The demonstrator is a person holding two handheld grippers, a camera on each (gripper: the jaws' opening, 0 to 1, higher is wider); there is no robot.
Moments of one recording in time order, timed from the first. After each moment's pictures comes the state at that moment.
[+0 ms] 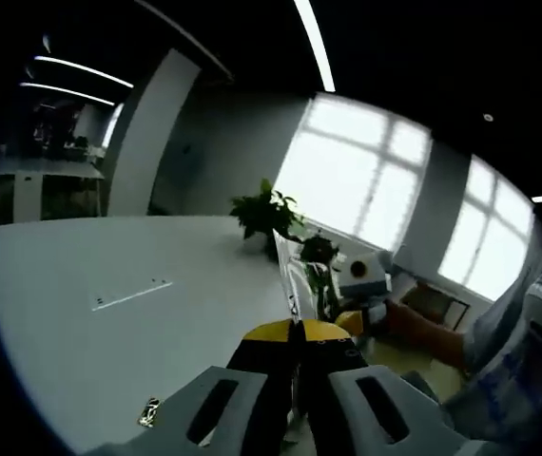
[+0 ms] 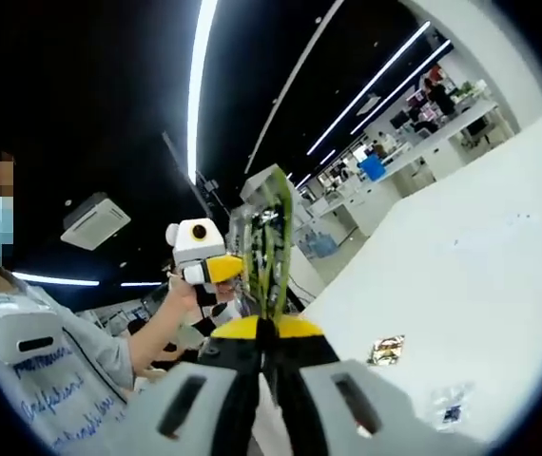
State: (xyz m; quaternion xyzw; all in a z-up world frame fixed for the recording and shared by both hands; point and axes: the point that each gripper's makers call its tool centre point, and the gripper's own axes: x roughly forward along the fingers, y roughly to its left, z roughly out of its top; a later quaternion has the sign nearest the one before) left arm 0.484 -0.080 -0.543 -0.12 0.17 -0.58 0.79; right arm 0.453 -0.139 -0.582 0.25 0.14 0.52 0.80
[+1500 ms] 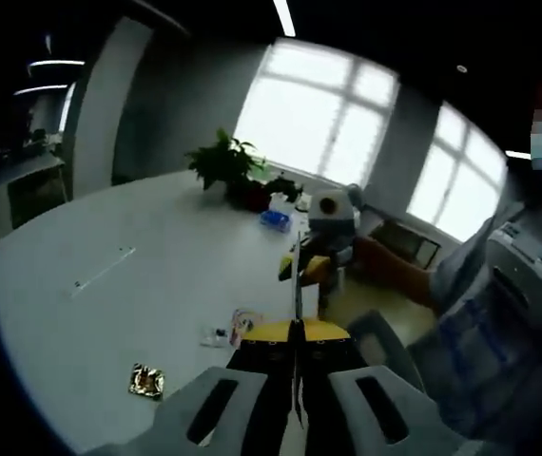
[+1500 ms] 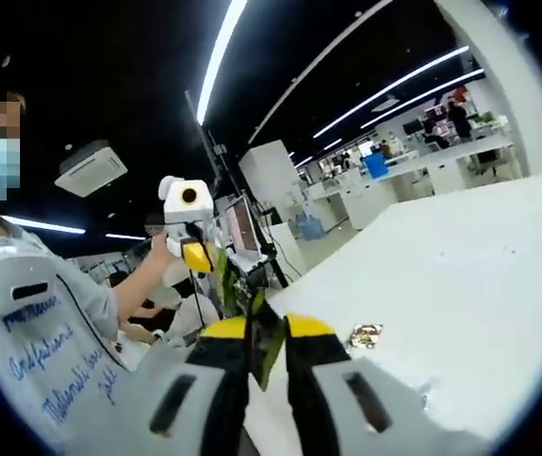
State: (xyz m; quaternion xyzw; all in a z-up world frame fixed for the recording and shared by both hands) left arm 0.408 -0.072 -0.557 0.00 0.25 -0.65 0.72; right arm 0.416 -0.154 -0.590 0.14 0.15 0.54 0.82
